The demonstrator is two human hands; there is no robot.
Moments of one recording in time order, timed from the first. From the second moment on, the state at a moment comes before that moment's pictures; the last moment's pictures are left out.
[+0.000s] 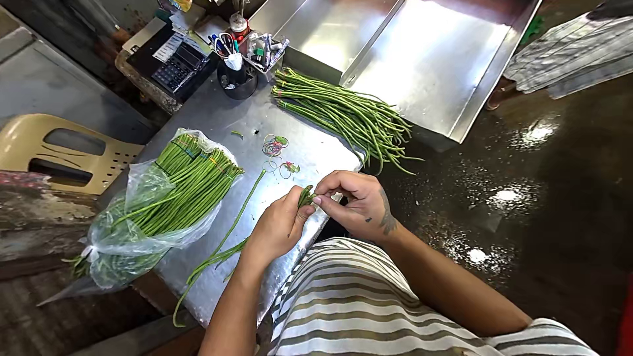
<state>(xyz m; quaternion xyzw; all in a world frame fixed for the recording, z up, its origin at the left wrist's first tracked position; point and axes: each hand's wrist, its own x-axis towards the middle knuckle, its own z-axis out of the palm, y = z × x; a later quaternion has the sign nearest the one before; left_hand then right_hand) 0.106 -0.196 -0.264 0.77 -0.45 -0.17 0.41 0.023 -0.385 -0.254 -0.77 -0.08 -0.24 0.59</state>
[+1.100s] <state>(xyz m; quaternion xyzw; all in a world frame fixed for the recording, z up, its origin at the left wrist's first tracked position) 0.092 -0.101 -0.044 0.68 -0.32 -0.04 0.66 0.092 -0.430 -0.356 -0.62 0.19 -0.14 0.75</state>
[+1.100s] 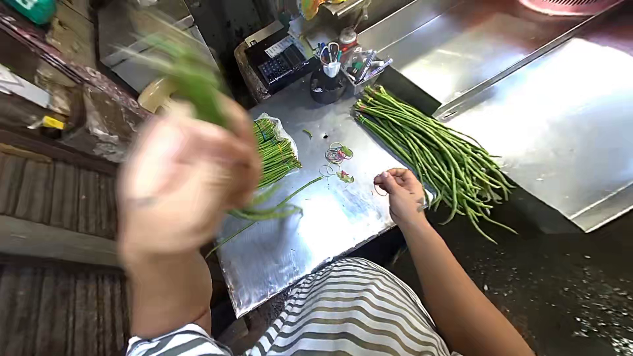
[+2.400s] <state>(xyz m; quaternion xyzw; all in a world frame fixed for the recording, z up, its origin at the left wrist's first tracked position) 0.078 -0.223 -0.280 0.53 -0.28 -0.24 0.76 0.022 -0.412 -0.299 -0.43 -0.13 -0.08 0.89</state>
